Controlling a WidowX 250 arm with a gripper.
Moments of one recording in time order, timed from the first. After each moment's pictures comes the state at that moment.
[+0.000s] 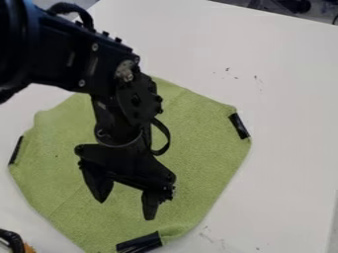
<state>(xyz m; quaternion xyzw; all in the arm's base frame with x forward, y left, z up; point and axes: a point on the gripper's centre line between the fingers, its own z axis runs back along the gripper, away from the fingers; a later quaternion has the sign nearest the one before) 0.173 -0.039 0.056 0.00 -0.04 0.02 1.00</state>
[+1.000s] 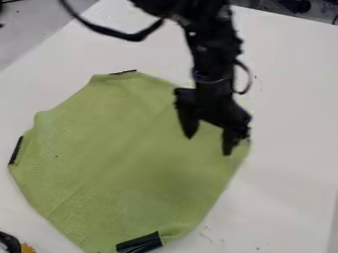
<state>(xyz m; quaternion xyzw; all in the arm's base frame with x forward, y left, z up) 0.303 -0.091 0.044 -0.04 -0.07 -0.11 0.99</state>
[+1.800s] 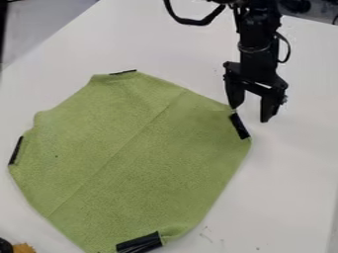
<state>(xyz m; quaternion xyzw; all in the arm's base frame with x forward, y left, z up) 0.398 -0.117 0.023 -0.08 -0.06 -0.21 0.97</state>
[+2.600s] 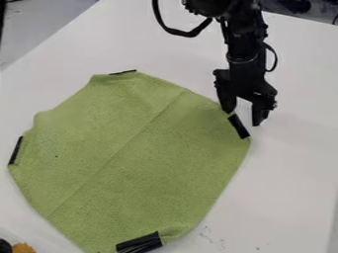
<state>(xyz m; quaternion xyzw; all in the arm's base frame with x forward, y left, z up) 0.390 -0.101 0.006 -0.06 -0.07 -0.17 0.98</state>
